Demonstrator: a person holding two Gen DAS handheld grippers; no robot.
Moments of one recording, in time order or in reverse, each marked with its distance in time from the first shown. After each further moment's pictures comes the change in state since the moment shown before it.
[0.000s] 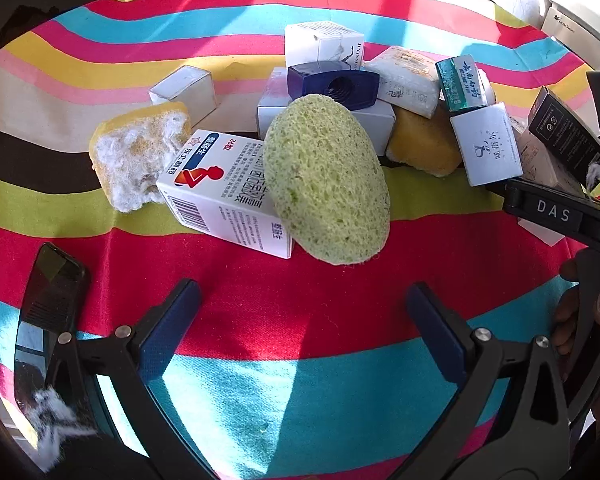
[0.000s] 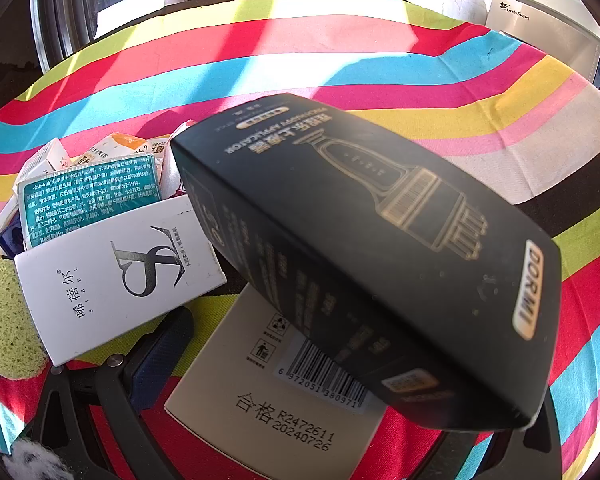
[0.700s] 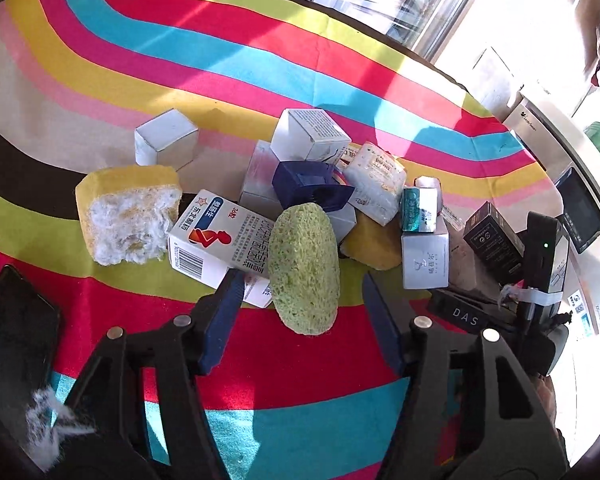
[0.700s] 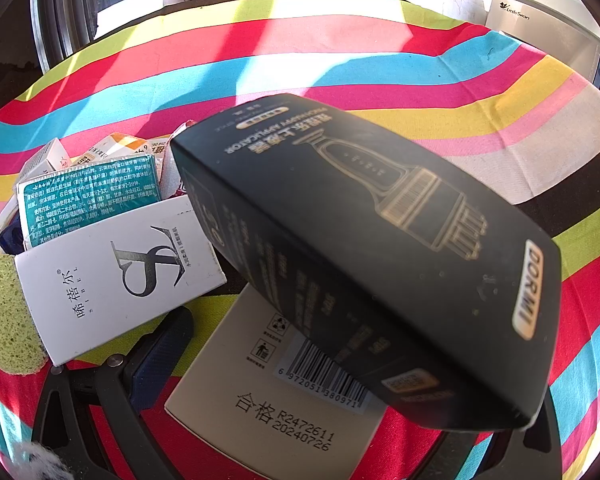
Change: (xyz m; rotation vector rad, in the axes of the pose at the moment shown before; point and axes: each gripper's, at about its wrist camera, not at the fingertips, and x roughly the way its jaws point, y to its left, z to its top) left arm -0.019 0.025 0.038 -0.173 -0.083 -0.297; right arm 0.000 0.000 0.000 0.001 0.000 0.001
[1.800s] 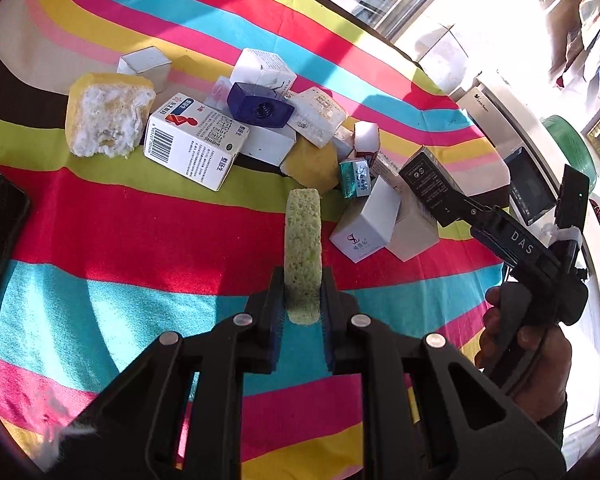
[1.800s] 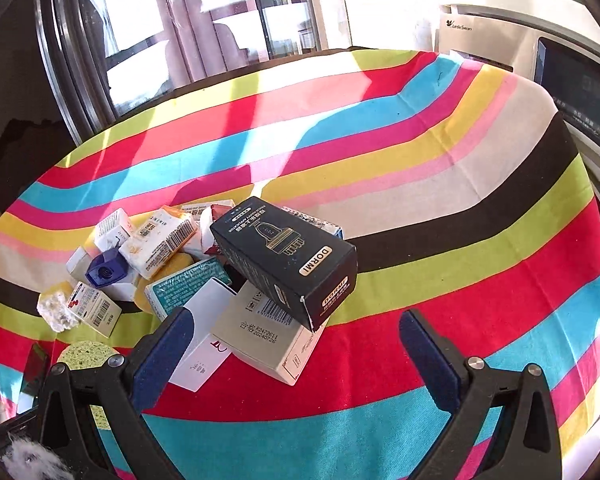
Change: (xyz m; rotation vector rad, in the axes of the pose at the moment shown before) left arm -0.036 -0.009 -0.057 -0.051 0.061 -0.185; right arm -0.103 -0.034 -0.017 0.092 -0.159 0.104
